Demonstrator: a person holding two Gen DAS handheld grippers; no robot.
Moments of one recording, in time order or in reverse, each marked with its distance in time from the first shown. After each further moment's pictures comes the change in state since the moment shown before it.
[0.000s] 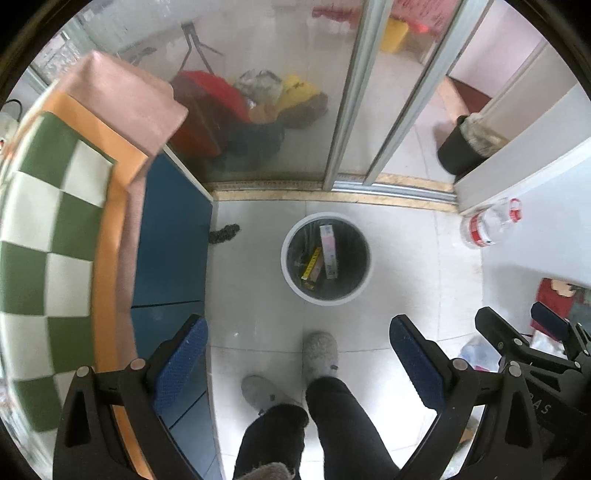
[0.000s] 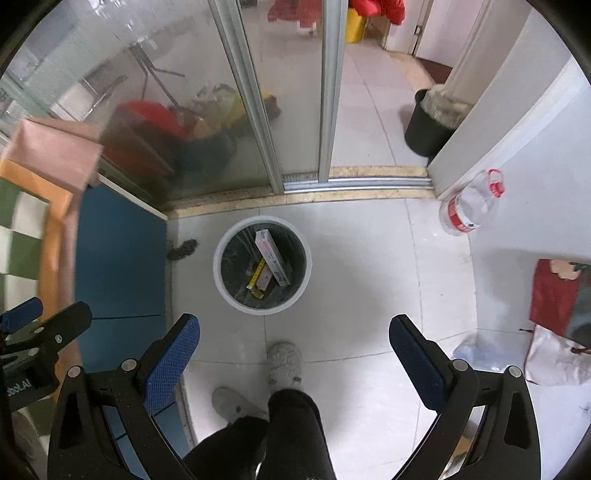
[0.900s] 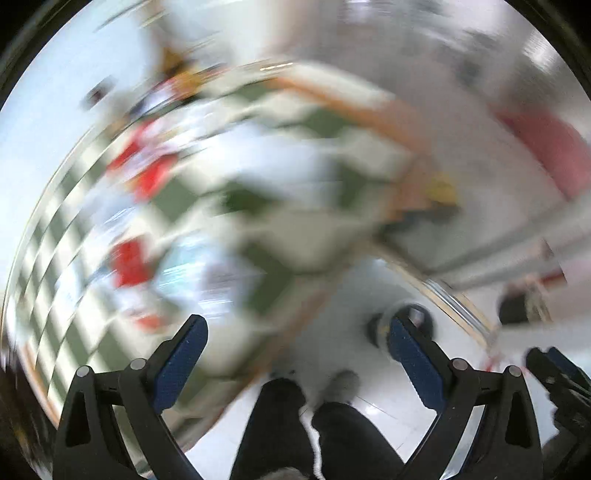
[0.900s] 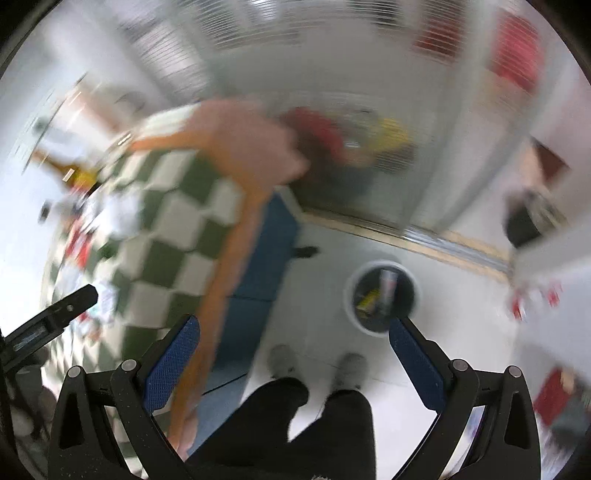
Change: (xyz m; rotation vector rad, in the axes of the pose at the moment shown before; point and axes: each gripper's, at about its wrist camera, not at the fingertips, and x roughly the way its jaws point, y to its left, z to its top) left arm -0.171 0.314 -0.082 -0.700 -0.101 0.183; right arm -0.158 0.288 0.033 -0.477 0.037 0.300
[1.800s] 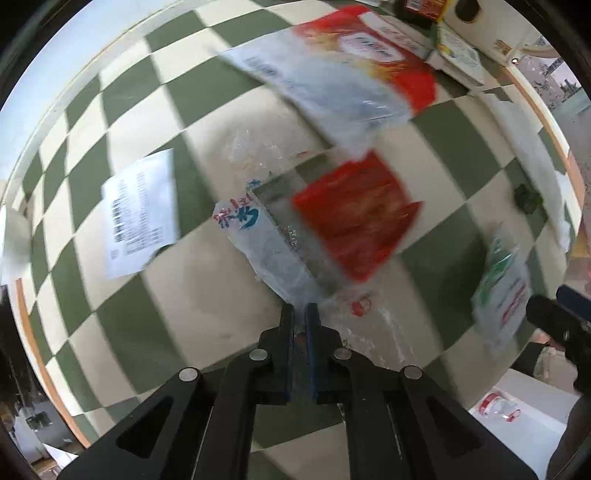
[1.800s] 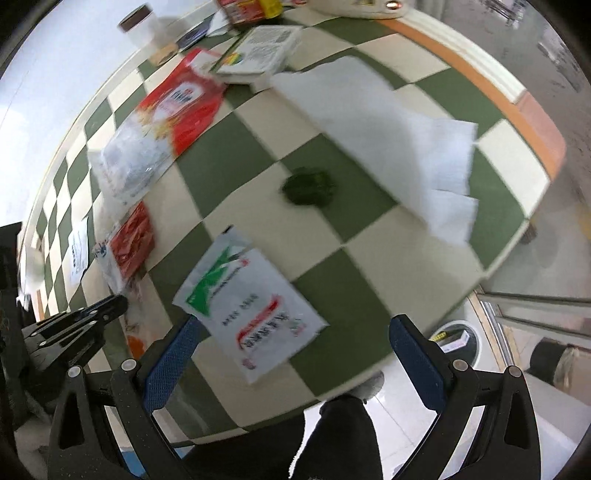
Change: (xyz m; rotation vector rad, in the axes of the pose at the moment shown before) left arm 0.109 0.228 -0.015 -0.270 0.187 0.043; right arm 0.175 0.299 0.020 -0.488 0.261 0.037
